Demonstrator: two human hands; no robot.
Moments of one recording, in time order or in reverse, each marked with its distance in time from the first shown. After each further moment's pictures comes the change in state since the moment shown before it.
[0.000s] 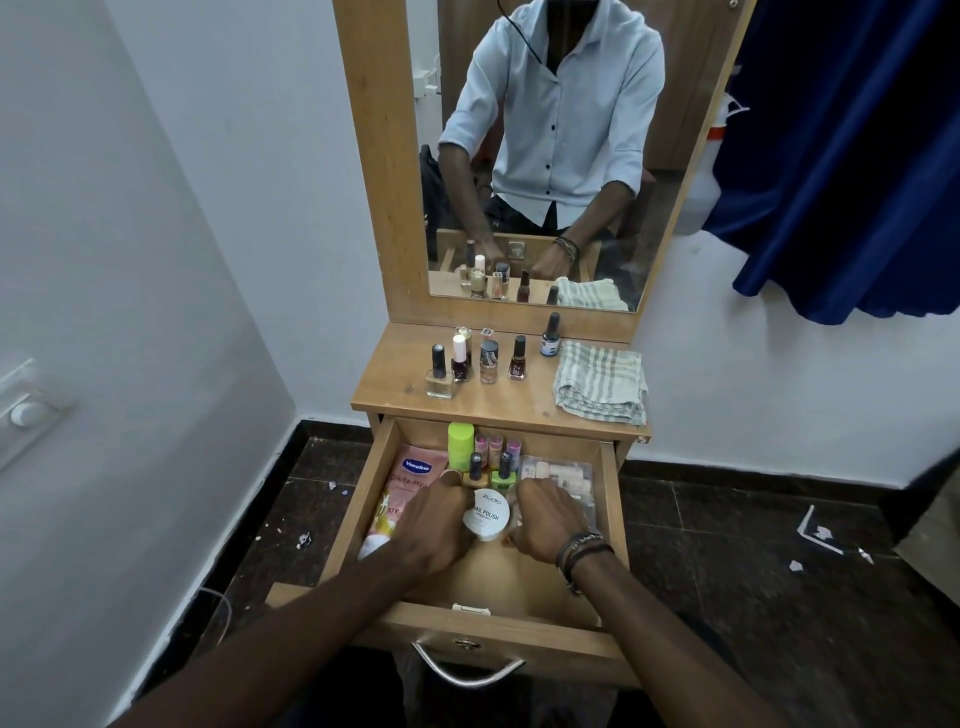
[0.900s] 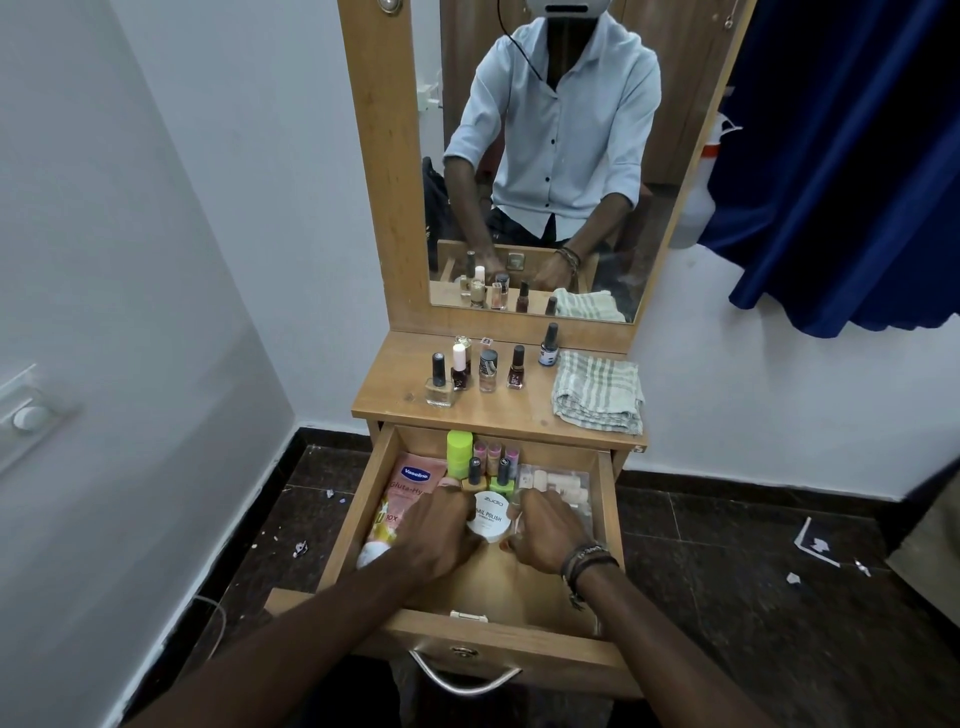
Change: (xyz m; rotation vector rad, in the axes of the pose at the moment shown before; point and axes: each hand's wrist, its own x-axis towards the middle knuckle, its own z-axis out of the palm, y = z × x) left_hand 0.002 0.006 0.001 -0.012 0.050 -0.021; right_hand -0.007 0.000 -0.004 0.062 -0.009 0.053
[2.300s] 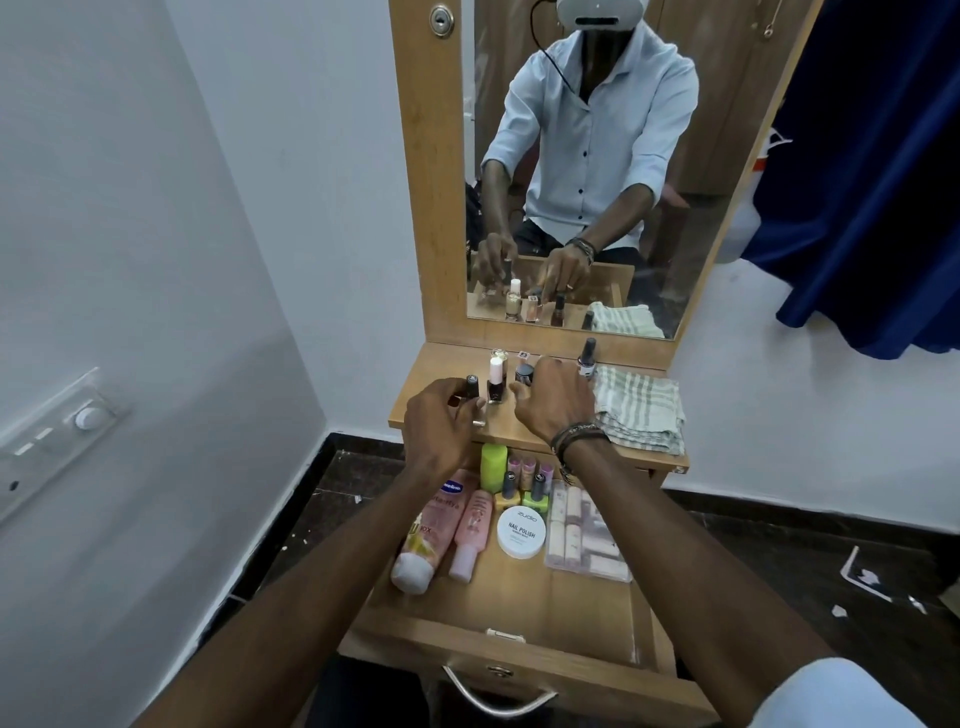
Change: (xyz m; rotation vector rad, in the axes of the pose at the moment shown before) left_hand 0.055 -0.015 -0.094 -0.538 0.626 -0.190; right_hand 0.084 -0.068 -0.097 0.053 0.515 -0.038
